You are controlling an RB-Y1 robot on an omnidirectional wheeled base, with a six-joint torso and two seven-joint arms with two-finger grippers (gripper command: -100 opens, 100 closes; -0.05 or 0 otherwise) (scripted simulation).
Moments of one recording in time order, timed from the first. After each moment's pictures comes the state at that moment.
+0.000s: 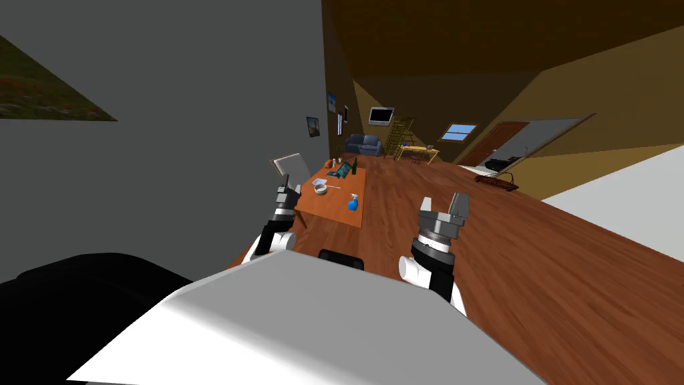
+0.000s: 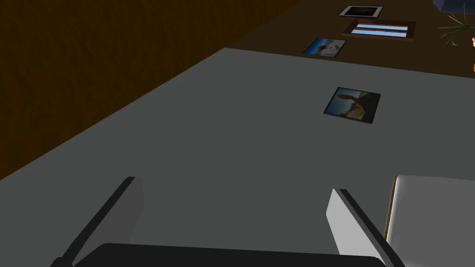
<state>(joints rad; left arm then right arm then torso) 0.52 0.05 0.04 -2.22 0.08 -0.37 0.00 0.48 0.04 -0.06 -2.24 0.11 -0.56 -0.05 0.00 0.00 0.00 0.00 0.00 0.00</state>
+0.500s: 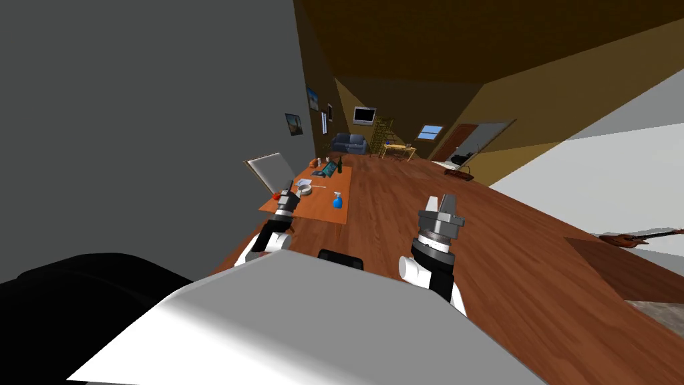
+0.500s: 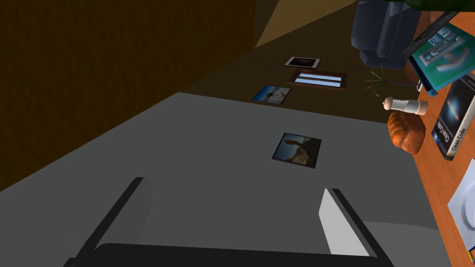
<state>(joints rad) 0.52 0.15 0.07 -2.15 0.13 -0.28 0.02 0.48 0.04 -0.06 -2.24 0.11 -0.56 -0.05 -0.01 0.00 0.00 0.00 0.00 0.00</state>
